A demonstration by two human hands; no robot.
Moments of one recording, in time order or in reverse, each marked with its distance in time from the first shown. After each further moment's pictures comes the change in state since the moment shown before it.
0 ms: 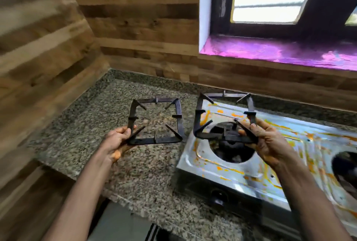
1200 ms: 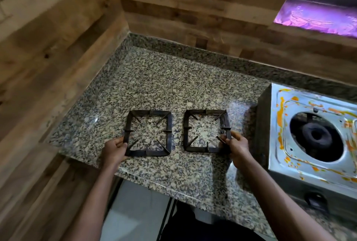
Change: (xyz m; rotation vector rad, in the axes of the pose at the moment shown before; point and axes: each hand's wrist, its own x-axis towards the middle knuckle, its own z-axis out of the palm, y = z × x) left_hand 0.143 -0.113 -0.241 0.306 0.231 -0.212; right_hand 0.113 0.261 0.208 -0.345 0.544 0.253
